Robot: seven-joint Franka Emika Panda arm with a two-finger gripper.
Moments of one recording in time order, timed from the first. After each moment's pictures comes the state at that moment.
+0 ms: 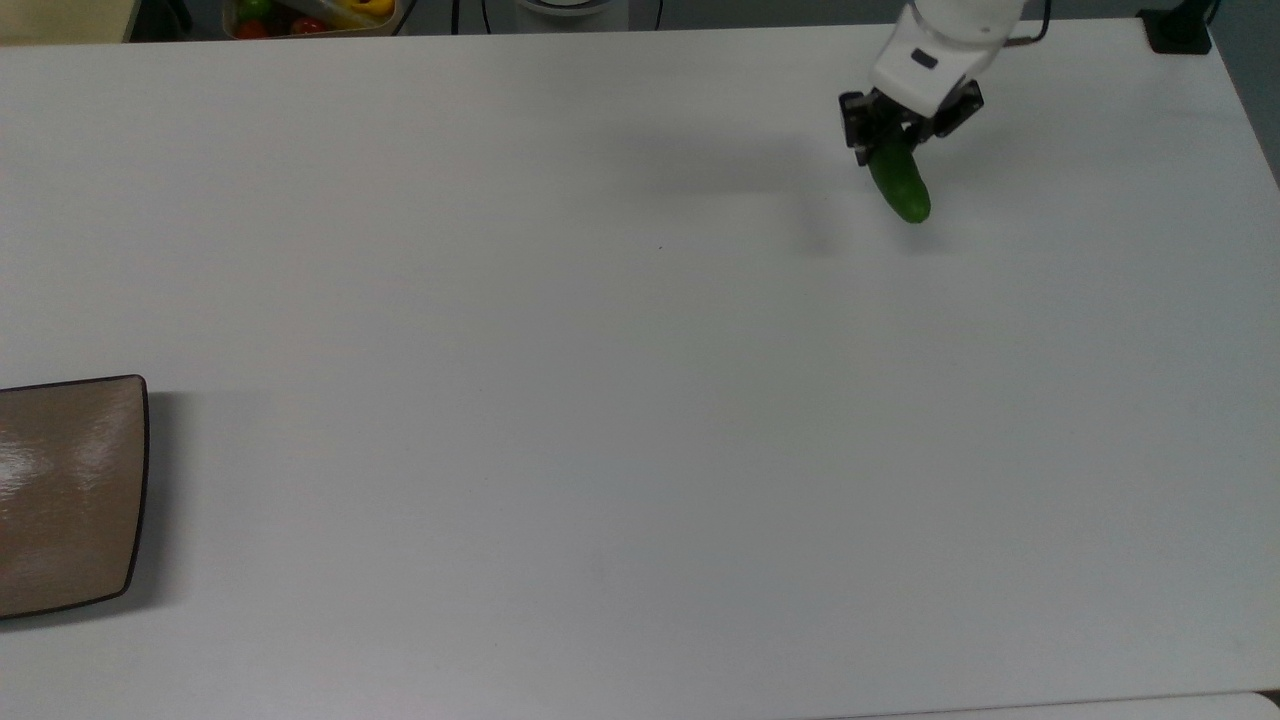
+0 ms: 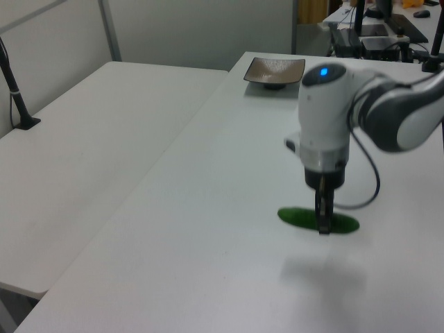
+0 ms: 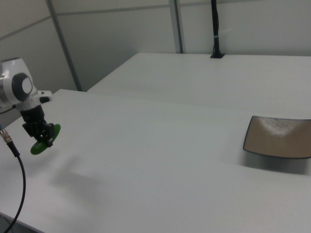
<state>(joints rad) 0.48 0.26 0.24 -1.84 -0.07 2.02 0.51</state>
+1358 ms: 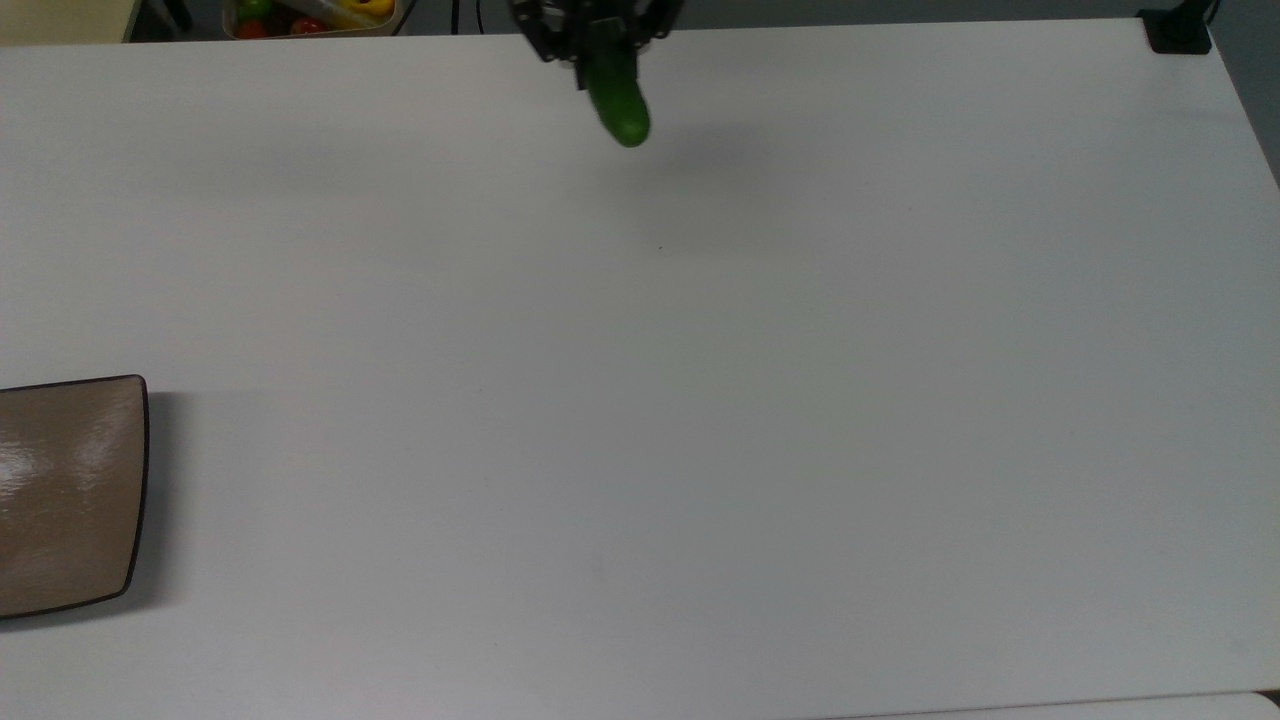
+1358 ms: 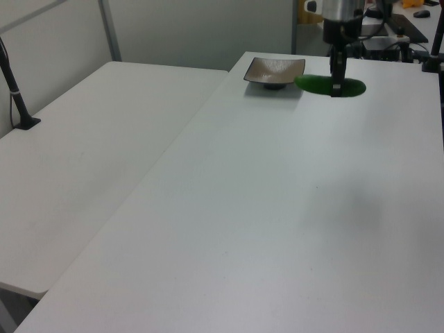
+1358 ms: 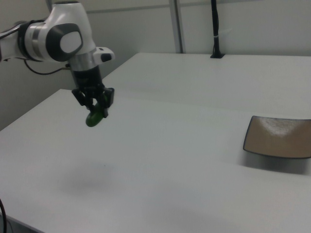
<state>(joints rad) 0.26 -0.05 -0.09 -1.81 0.02 1.76 -0.15</state>
